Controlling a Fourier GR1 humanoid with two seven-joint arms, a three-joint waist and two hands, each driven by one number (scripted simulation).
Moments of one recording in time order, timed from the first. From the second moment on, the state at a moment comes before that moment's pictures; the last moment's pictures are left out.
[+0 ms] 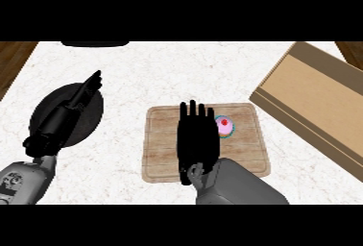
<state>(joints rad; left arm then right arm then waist) -0.24 0.48 -0.22 -1.51 0.10 0.00 -0.10 -0.62 -0.03 0.72 -1.50 0.73 0.33 1.20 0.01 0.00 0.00</state>
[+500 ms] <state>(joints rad) -0.24 0.45 -0.20 -1.52 0.08 -0.01 -0.08 -0.58 -0.02 0.70 -1.43 0.76 0.33 1.15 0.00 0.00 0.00</state>
